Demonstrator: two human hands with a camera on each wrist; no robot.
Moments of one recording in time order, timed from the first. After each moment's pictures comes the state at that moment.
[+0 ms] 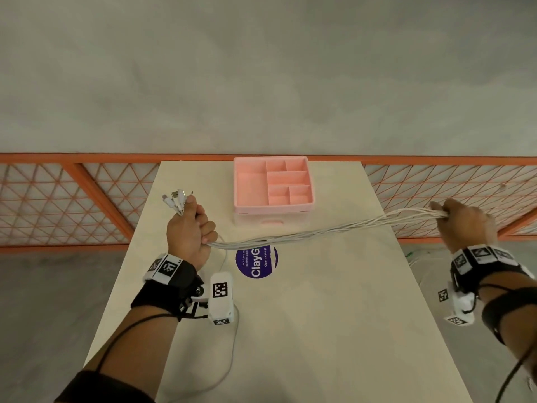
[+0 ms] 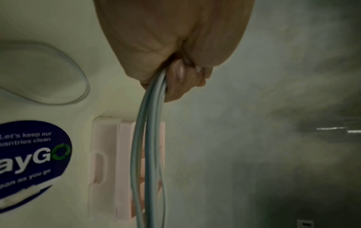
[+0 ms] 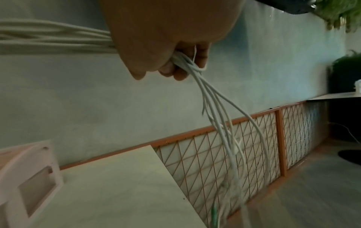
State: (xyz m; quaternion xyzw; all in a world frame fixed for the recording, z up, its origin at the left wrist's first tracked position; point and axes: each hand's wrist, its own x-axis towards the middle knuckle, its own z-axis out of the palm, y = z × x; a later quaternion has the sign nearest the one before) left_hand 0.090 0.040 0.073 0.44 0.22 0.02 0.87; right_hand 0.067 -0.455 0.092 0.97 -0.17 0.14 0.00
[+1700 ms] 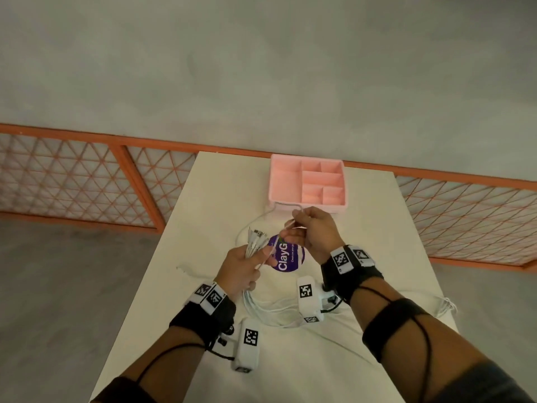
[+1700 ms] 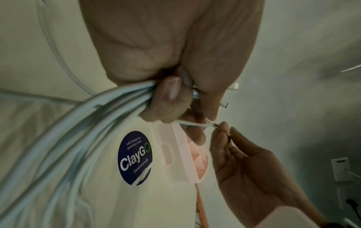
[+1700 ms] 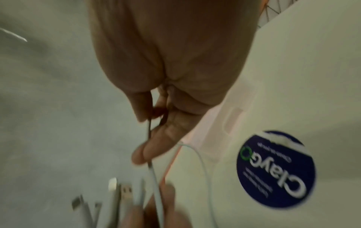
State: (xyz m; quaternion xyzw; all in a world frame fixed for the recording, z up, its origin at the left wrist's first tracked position) left_hand 0.012 0.042 0.016 0.60 0.17 -0.17 0.77; right_hand 0.079 -0.128 0.072 0.59 -0.12 -0.14 -0.79
